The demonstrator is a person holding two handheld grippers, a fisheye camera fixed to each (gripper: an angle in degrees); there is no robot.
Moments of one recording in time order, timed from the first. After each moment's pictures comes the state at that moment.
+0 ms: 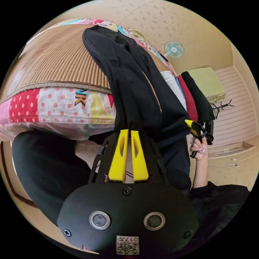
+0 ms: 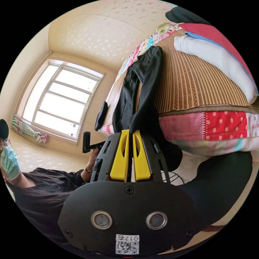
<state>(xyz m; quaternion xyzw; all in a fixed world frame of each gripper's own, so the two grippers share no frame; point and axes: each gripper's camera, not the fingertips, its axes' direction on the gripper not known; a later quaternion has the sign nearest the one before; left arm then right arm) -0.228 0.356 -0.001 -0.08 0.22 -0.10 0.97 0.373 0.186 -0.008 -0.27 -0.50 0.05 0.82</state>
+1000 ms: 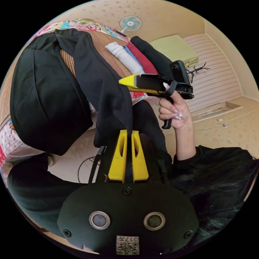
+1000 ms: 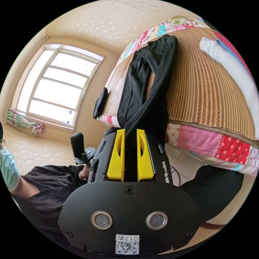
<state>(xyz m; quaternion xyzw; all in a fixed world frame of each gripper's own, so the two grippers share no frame) -0.125 0.376 -0.083 -0.14 0.36 0.08 0.92 0.308 0.136 0.031 -0.31 -0.46 0.00 0.83</state>
